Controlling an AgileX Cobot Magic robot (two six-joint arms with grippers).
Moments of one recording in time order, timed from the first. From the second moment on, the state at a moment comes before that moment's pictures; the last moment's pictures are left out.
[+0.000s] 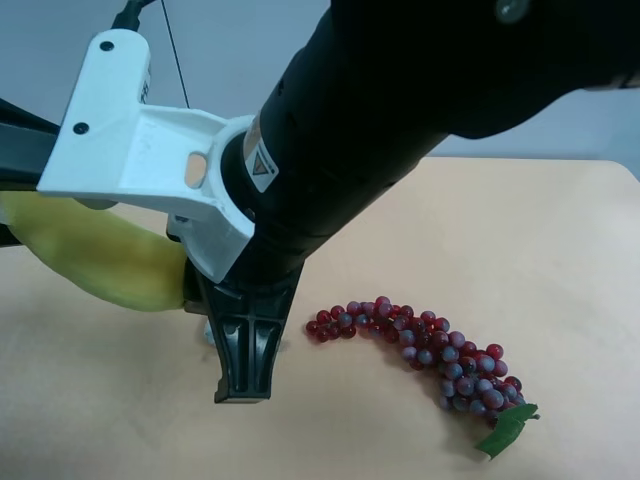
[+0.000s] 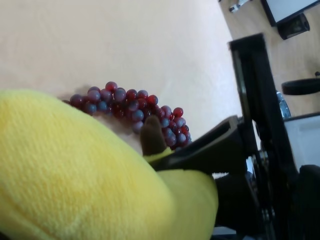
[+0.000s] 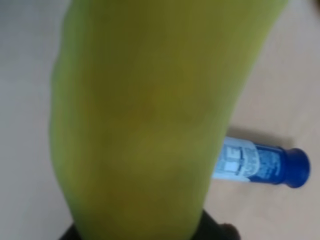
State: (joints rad) left arm -0.08 0.77 -0.68 -0.96 0.97 0.40; right arm 1.15 1.56 -1.21 0.05 0.69 -0.61
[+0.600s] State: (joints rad) left arm -0.08 0.77 -0.68 -0.98 0.96 0.41; right arm 1.15 1.56 -1.21 0.11 0.66 -0.64
